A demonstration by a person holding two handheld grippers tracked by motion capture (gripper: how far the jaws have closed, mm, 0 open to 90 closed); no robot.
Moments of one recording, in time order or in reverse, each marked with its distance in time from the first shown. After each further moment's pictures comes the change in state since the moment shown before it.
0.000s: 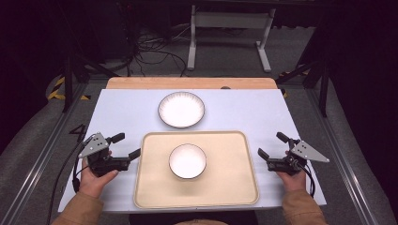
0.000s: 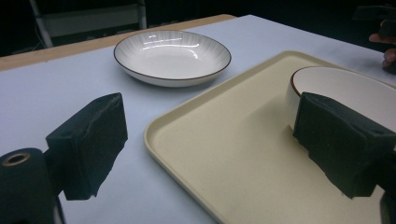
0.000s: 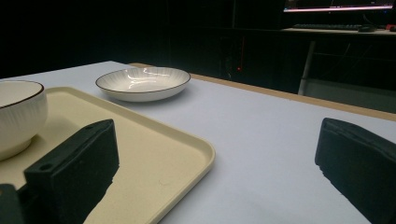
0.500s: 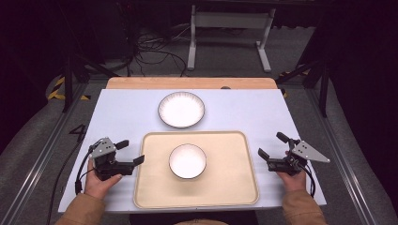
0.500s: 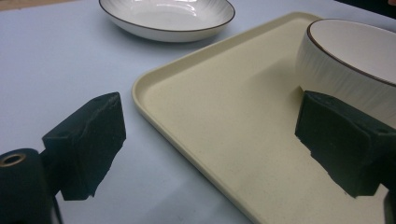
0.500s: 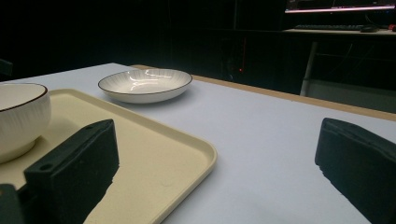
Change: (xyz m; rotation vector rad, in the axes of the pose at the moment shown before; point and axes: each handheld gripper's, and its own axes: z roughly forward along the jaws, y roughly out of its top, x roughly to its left) left arm 0.000 -0.020 0.015 0.108 -0.012 -0.044; right arm 0.000 0.000 -0.001 -0.007 0.007 0.004
